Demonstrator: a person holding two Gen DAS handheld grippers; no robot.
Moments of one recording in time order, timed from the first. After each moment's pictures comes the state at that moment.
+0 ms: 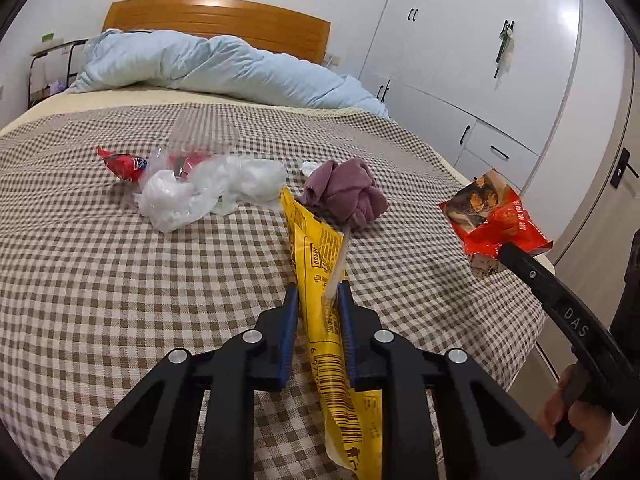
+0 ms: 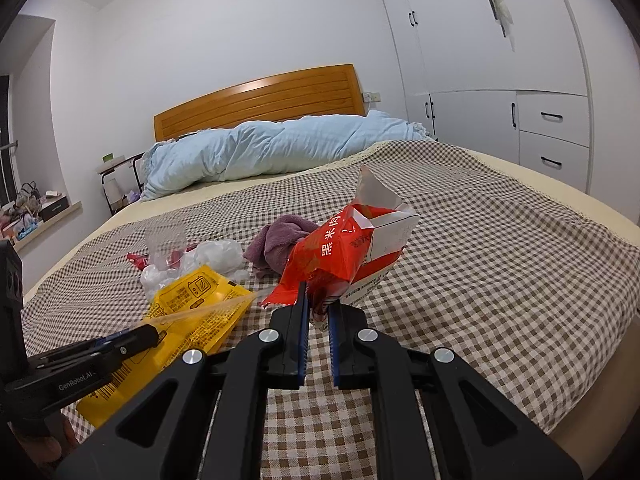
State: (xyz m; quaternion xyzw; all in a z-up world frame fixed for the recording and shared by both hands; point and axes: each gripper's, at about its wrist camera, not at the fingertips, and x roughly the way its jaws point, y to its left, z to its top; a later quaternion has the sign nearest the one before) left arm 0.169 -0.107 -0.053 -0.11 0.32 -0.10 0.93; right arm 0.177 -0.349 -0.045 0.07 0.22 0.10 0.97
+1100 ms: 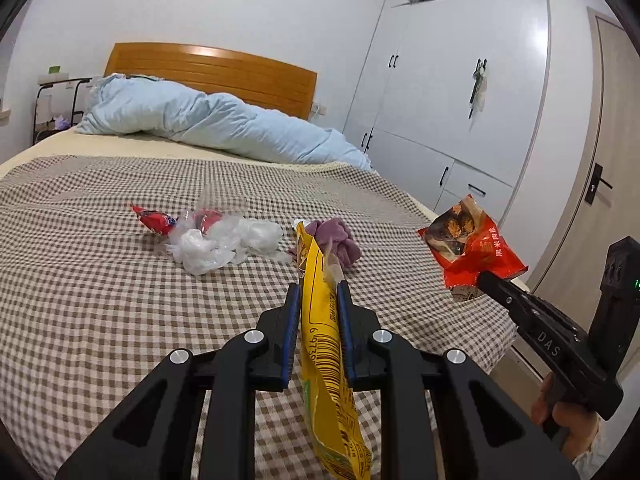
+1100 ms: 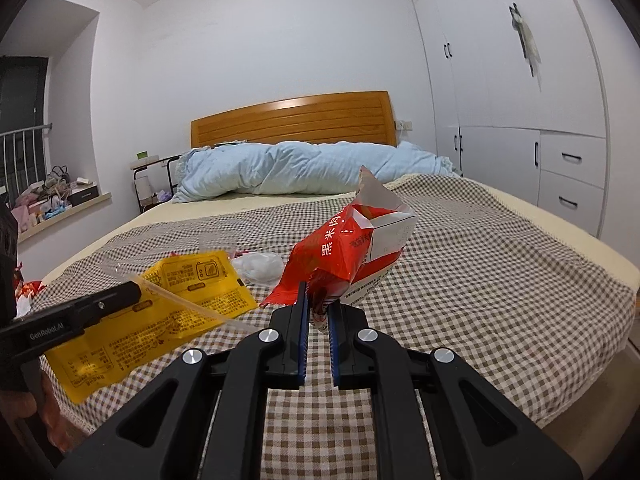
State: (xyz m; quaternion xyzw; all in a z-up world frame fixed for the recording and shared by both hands) left arm 0.095 -0.089 -0.003 -0.12 0.23 -0.11 0.96; right arm 0.121 -0.344 -0.012 0.04 0.17 0.15 0.97
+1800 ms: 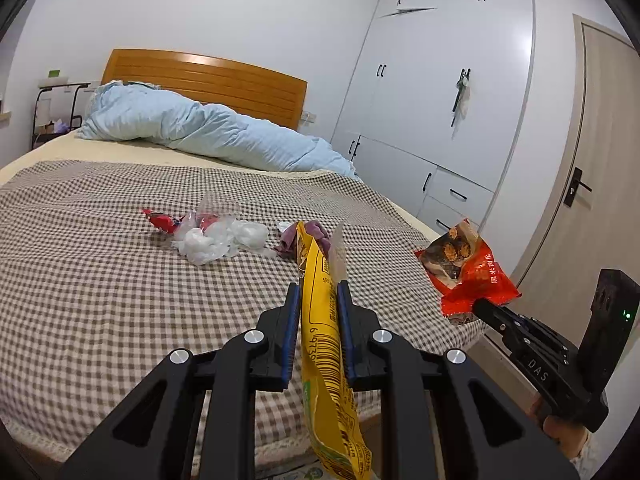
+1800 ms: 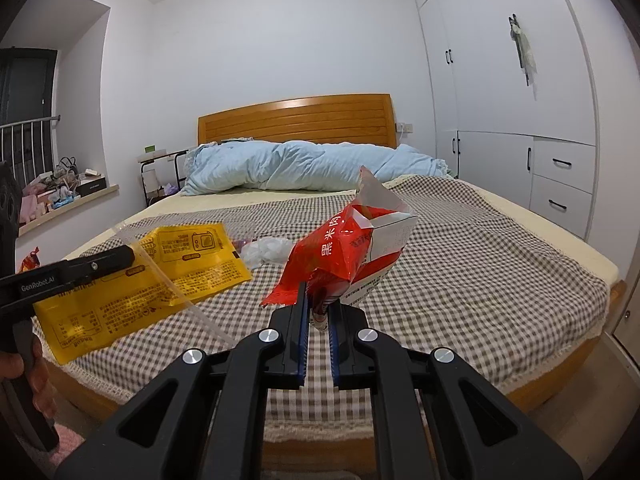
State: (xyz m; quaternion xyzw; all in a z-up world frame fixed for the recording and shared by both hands) left arm 0.030 -0.088 0.020 -0.12 0.22 -0.13 0.96; right arm 0.049 -0.357 -0.005 0.02 0.18 0.15 0.97
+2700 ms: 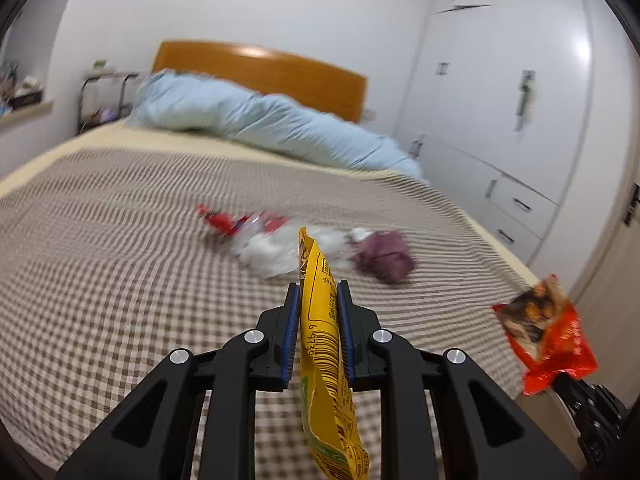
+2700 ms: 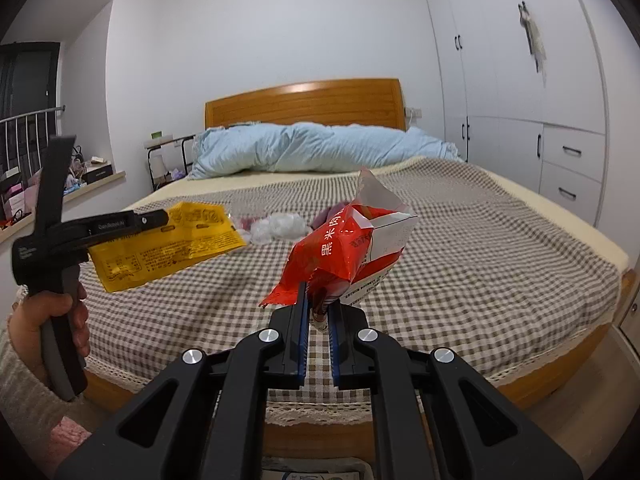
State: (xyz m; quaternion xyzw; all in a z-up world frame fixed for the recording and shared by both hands) left arm 0.106 -0.042 -0.012 -0.13 0.25 -0.02 0.96; right arm 0.056 -0.340 -0.032 0.02 0.21 0.17 0.96
